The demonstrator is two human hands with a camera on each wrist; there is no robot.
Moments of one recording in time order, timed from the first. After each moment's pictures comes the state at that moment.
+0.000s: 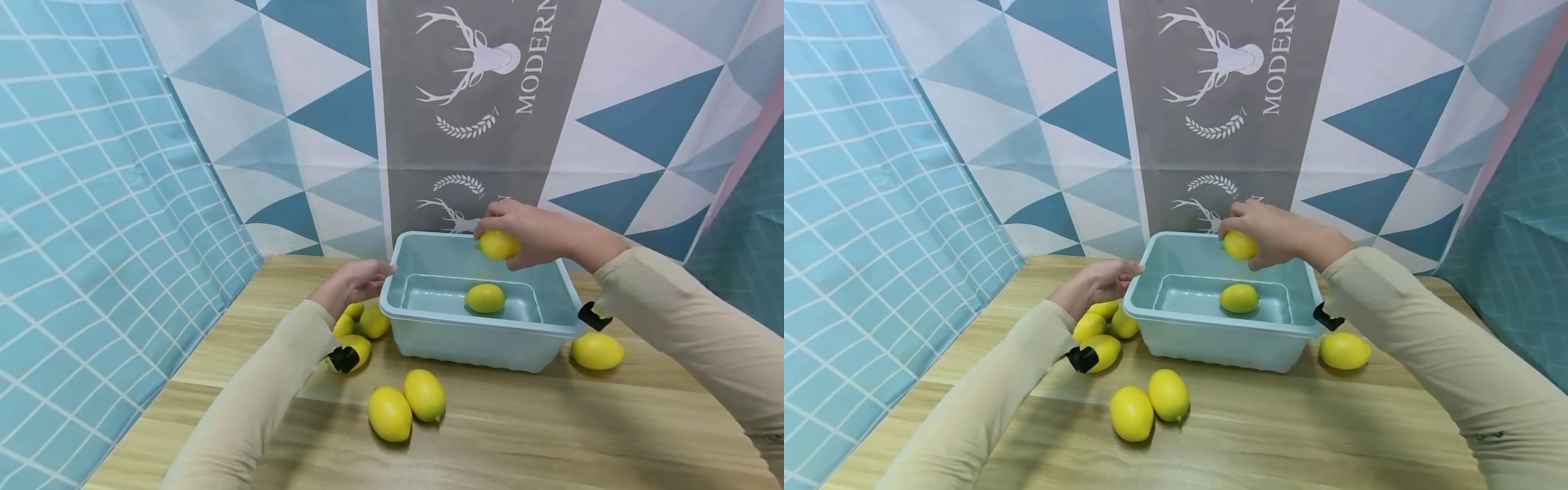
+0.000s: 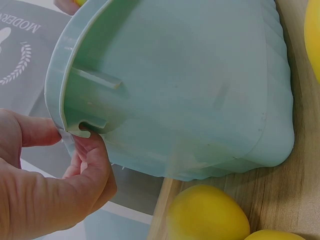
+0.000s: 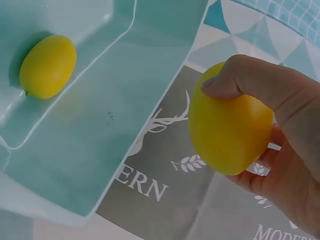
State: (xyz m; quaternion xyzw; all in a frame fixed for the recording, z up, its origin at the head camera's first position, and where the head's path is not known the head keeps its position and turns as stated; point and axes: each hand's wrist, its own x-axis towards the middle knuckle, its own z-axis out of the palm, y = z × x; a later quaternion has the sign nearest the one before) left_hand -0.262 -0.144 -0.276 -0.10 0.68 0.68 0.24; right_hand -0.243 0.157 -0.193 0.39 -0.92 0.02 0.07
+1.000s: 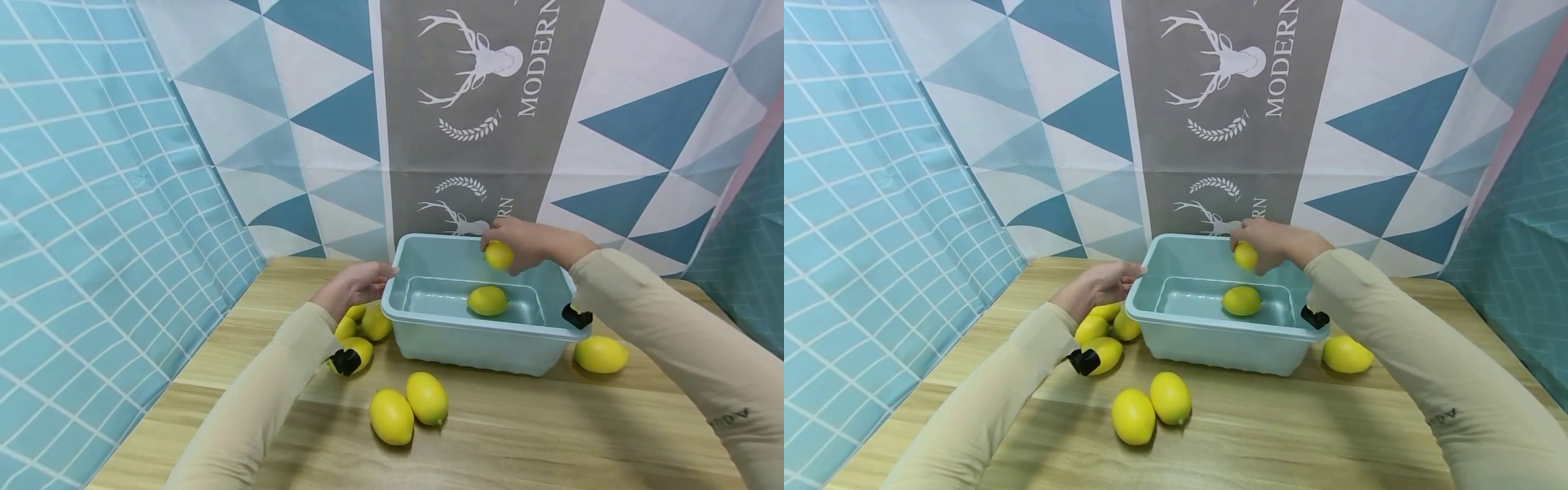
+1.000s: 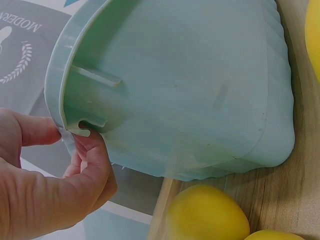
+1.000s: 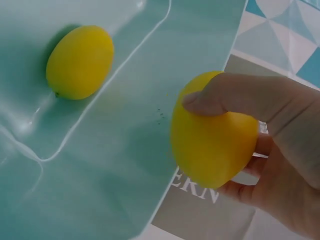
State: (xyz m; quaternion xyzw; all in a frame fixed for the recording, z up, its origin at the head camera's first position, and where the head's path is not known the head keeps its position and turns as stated) left_hand -0.261 -0.144 -0.277 -0.10 0.67 0.69 0.24; right_hand -0.276 0.158 -0.219 0.34 -0.94 0.02 -0.03
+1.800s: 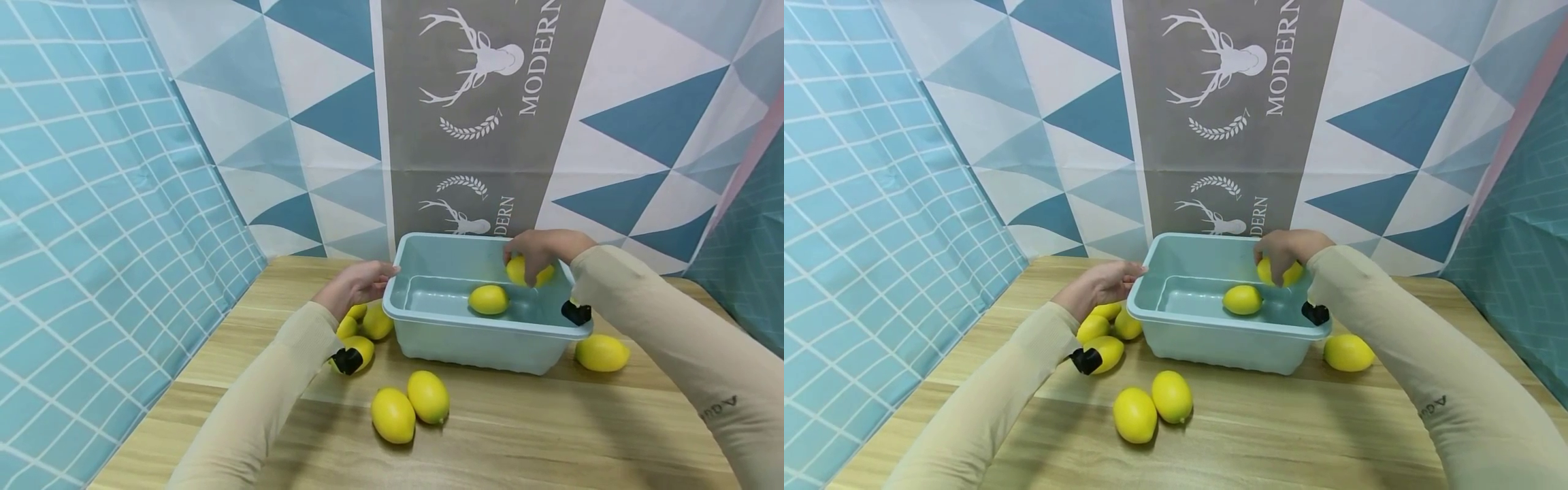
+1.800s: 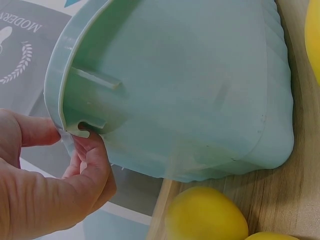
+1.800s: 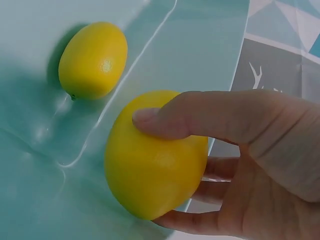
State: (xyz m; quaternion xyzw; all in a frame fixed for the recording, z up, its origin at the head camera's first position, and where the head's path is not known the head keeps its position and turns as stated) left_hand -0.261 -0.143 -0.278 -0.09 0.68 0.69 0.23; right_hand -0.284 0.174 -0.227 0.22 -0.95 0.01 -0.20
